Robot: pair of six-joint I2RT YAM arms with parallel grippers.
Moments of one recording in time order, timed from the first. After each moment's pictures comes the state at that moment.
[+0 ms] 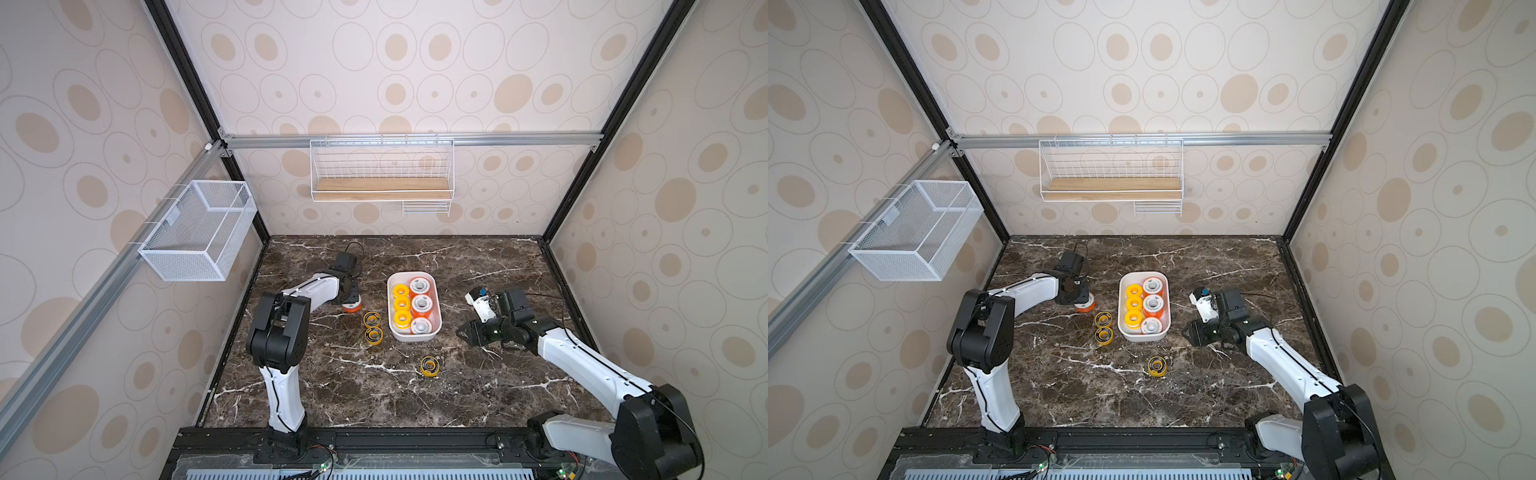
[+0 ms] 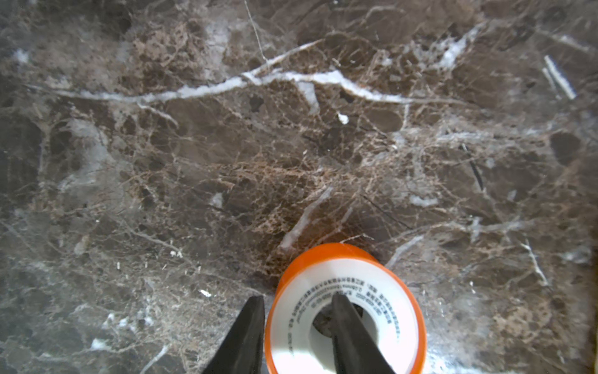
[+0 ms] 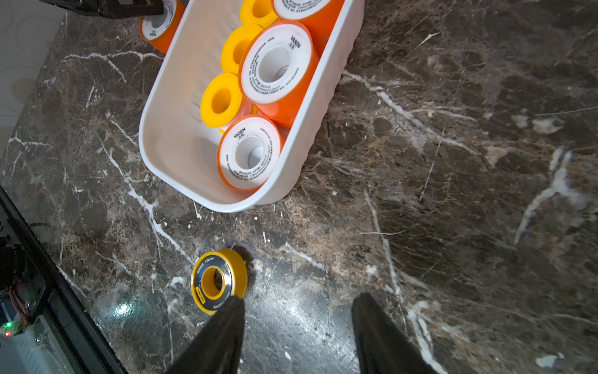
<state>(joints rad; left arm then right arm) -0.25 1.94 1.29 -0.49 -0.17 -0.31 0.41 1.22 0.74 -0.47 -0.38 0.03</state>
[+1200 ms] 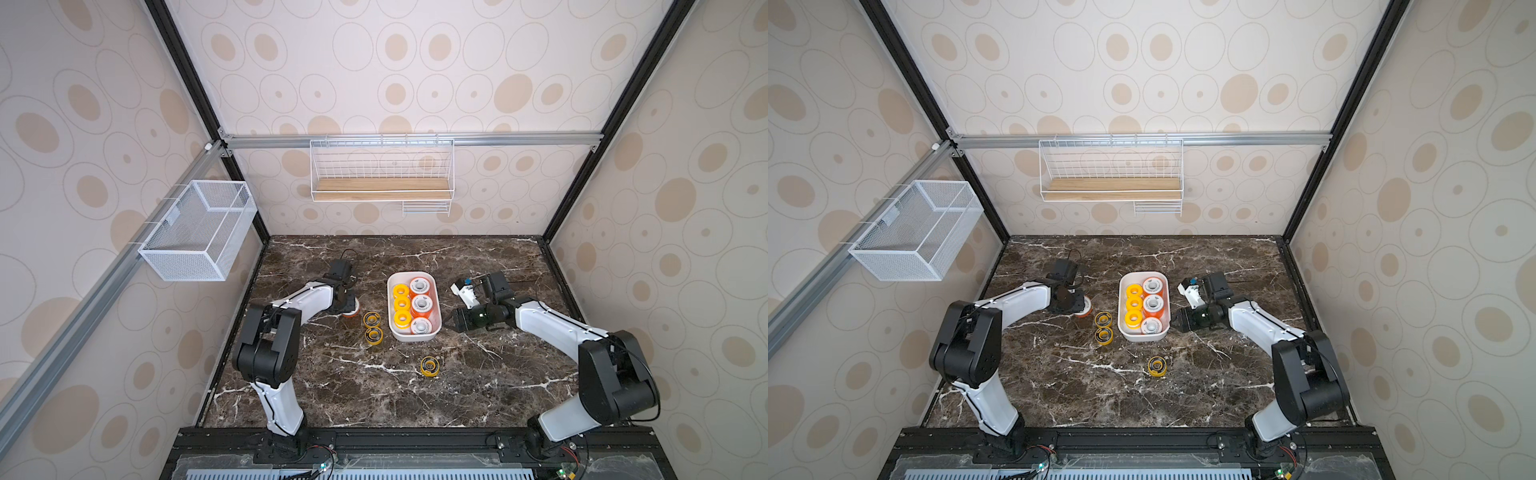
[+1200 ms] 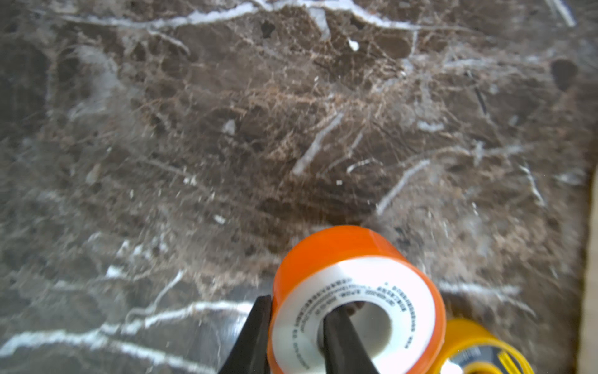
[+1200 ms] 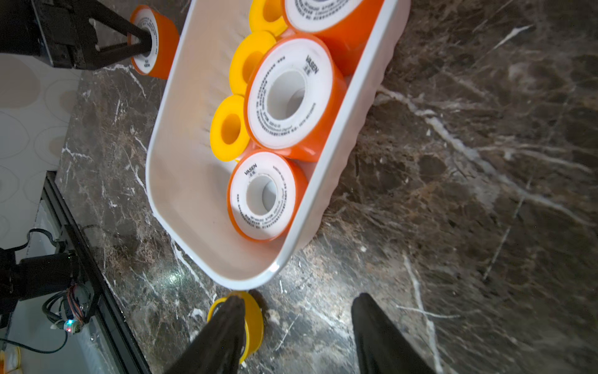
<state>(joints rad) -0.25 1.76 1.13 -0.51 -0.12 -0.33 0.40 1.56 0.95 -0.43 -0.54 0.06</state>
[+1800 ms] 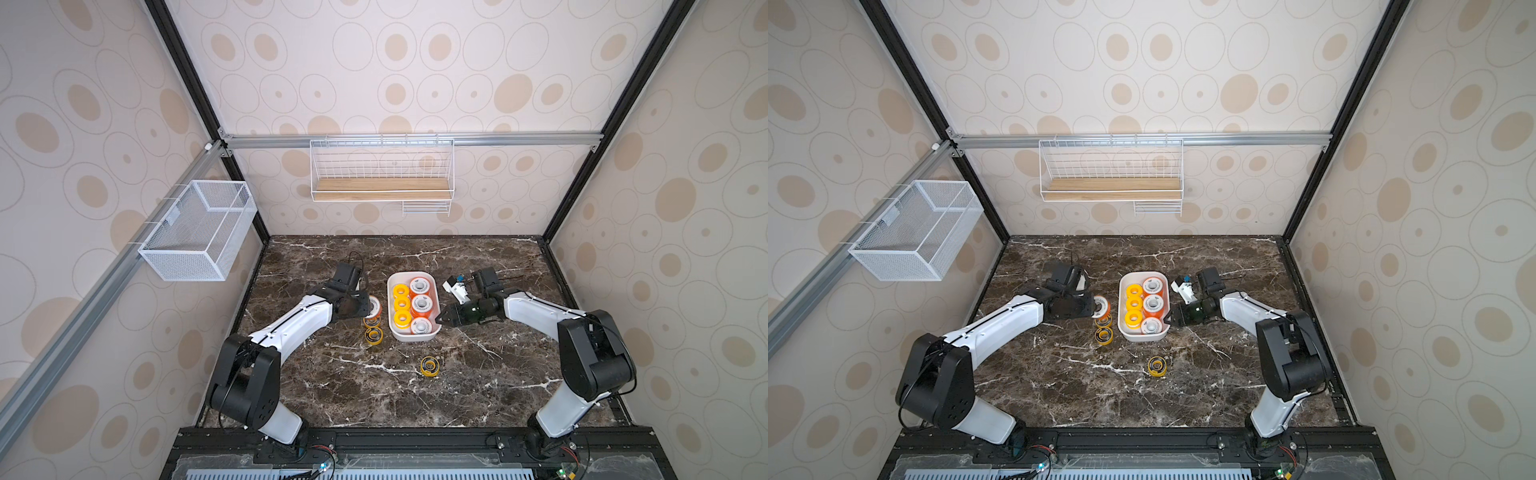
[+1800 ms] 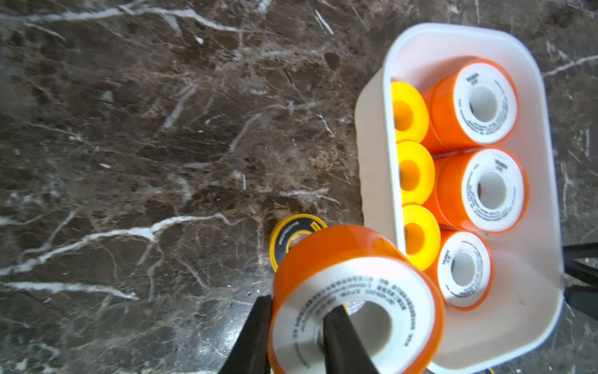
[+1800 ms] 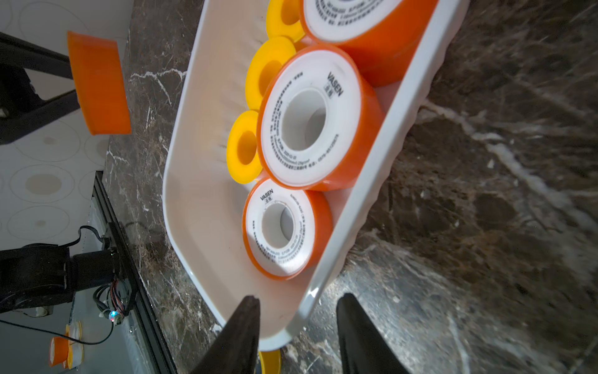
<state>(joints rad) -0.40 1.53 1.06 -0.53 0.05 -0.43 0.40 1.71 1.02 -0.40 -0.67 0.08</state>
